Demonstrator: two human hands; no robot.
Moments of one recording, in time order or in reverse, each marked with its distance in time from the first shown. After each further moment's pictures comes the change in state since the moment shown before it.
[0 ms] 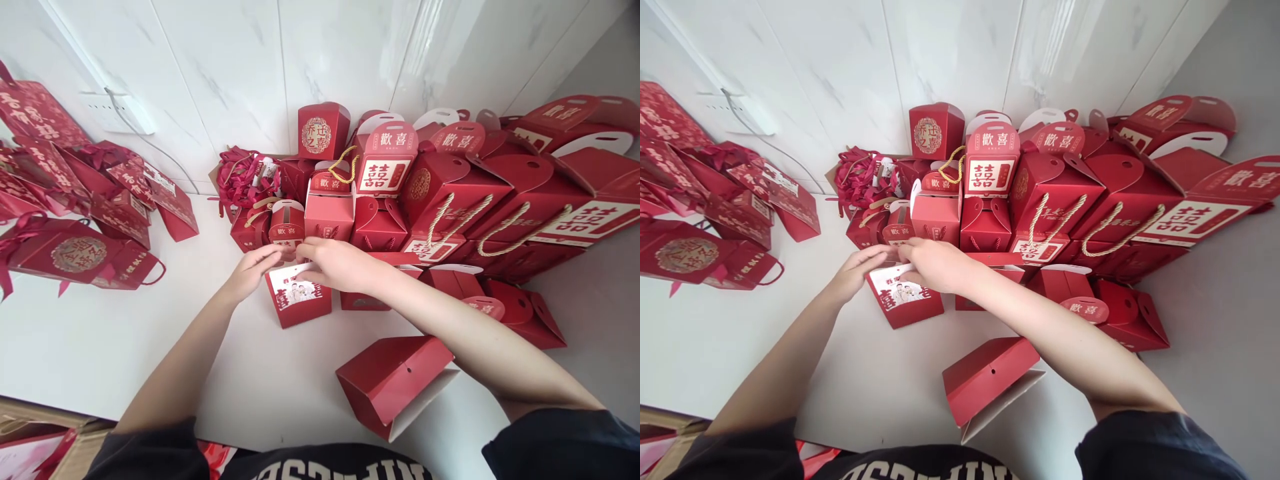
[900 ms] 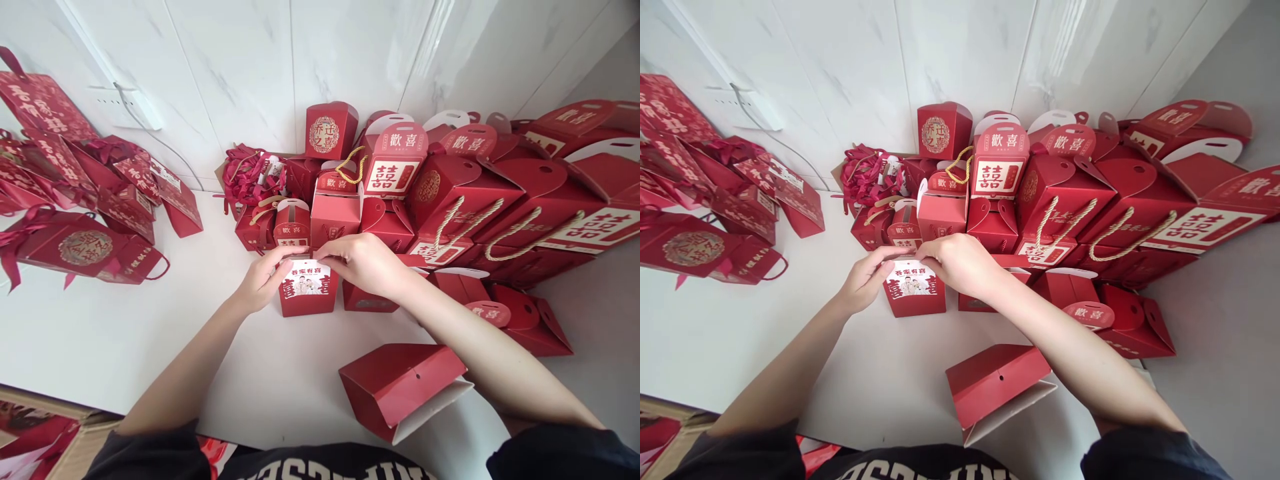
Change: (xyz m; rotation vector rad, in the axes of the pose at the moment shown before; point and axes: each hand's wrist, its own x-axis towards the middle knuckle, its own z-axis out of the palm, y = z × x) left_hand -0.016 0.012 0.022 0.308 0.093 0.199; right_hand -0.024 -0.003 -0.012 -0.014 0.207 0.070
